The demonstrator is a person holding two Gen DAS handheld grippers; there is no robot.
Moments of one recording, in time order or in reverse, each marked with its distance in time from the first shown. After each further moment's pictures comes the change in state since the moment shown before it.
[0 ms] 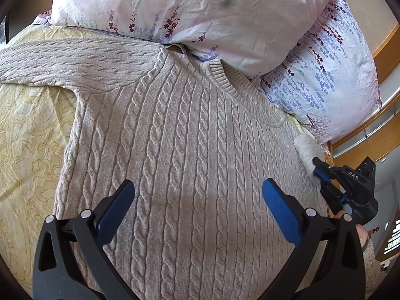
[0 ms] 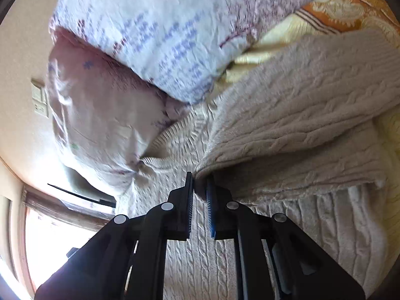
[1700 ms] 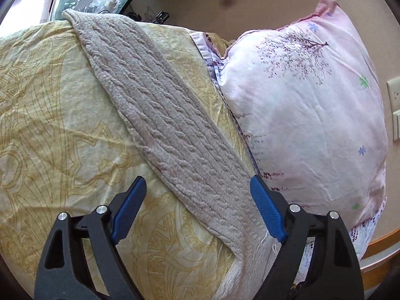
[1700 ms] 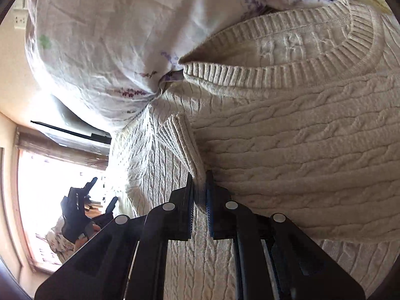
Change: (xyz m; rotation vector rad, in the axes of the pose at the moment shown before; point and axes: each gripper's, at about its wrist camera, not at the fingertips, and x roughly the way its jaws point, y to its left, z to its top) left arm -0.072 0.252 0.095 -0.718 -0.323 0.017; right arm 0.179 0.125 -0.015 -0.243 0.377 -0.006
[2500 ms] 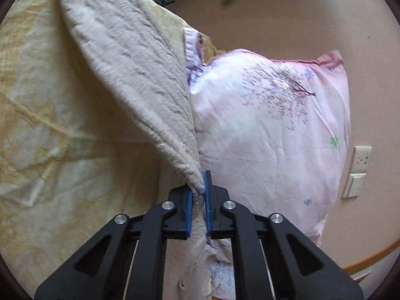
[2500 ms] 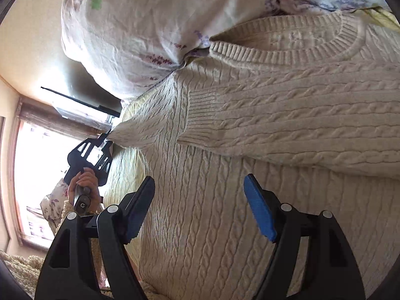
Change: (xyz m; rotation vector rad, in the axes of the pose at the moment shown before) left arm 0.012 -0.003 0.012 -0.292 0.037 -0.363; right arm -0.055 0.001 -0.041 -0.033 0.009 0.034
